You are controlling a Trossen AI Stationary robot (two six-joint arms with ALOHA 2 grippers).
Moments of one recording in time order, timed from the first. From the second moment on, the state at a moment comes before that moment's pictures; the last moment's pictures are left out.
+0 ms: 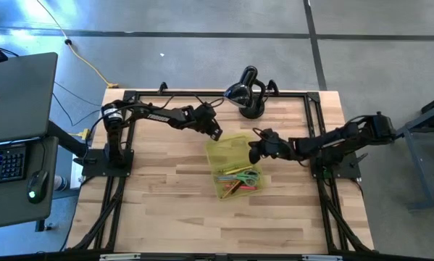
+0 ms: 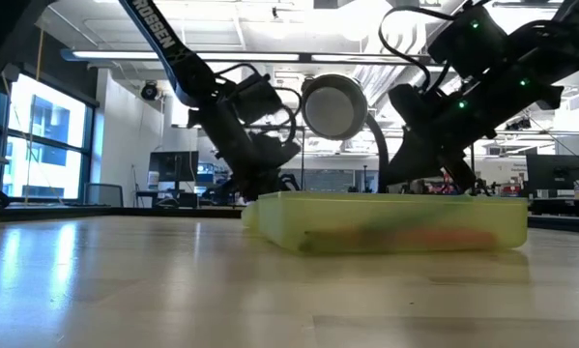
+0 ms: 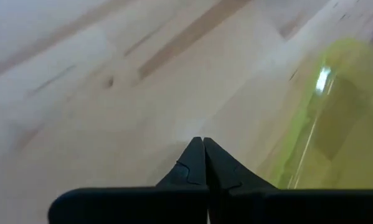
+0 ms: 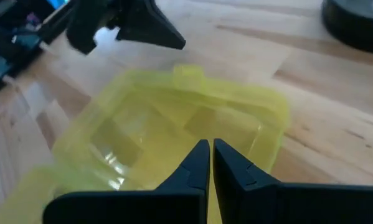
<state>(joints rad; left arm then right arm) 0.39 1.90 1.06 -0.02 0.02 -0.50 -0.01 1.36 0.40 0.36 0.41 0.81</state>
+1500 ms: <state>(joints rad) 0.36 1.99 1.06 0.25 0.30 -0.50 0.21 1.37 0.40 0.27 0.36 0.79</state>
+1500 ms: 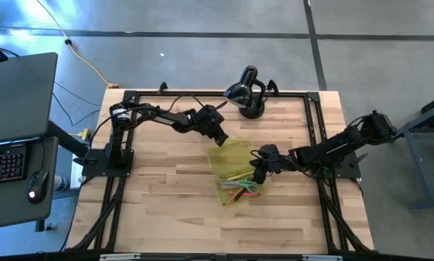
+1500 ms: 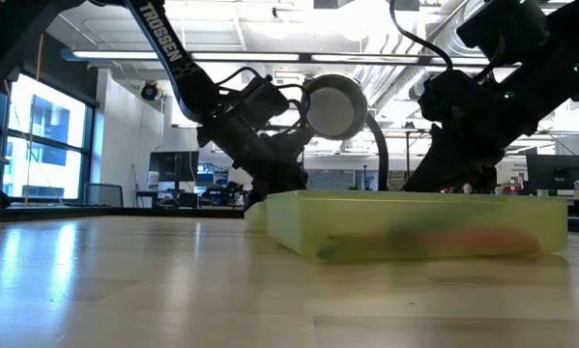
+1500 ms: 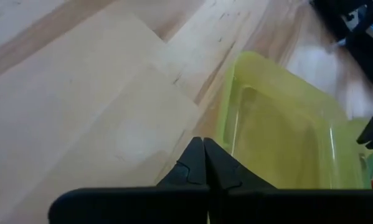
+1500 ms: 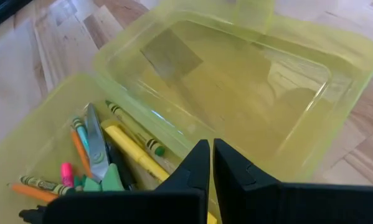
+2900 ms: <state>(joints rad) 0.03 1.82 1.20 -0.93 -0.16 -0.84 -0.07 1.36 0.40 -0.05 0.34 0.89</state>
